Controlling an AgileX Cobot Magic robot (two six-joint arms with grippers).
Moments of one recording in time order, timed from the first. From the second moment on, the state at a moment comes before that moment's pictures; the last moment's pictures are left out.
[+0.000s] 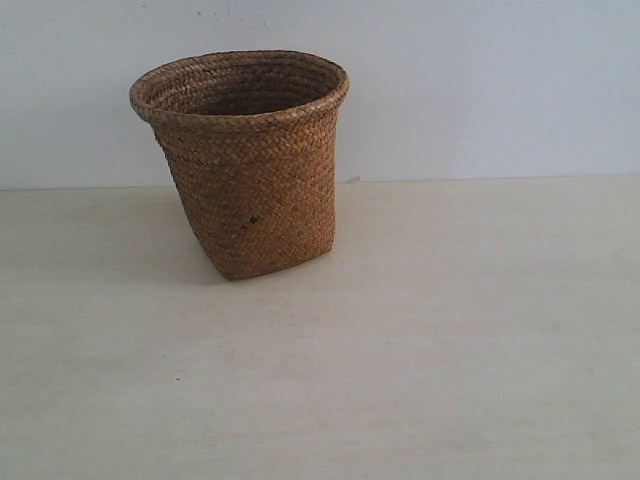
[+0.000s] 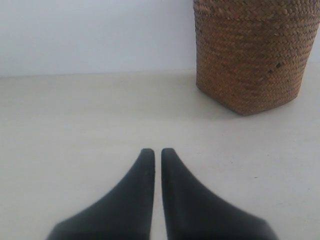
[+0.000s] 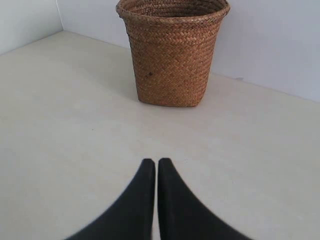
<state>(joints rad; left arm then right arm) -0.06 0.00 0.00 0.01 0.29 0.00 0.65 0.22 -0.55 0.02 0.69 0.03</state>
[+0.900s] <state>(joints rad) -0.06 0.00 0.00 0.02 0.29 0.03 0.65 0.22 -0.55 0.02 0.69 0.03</state>
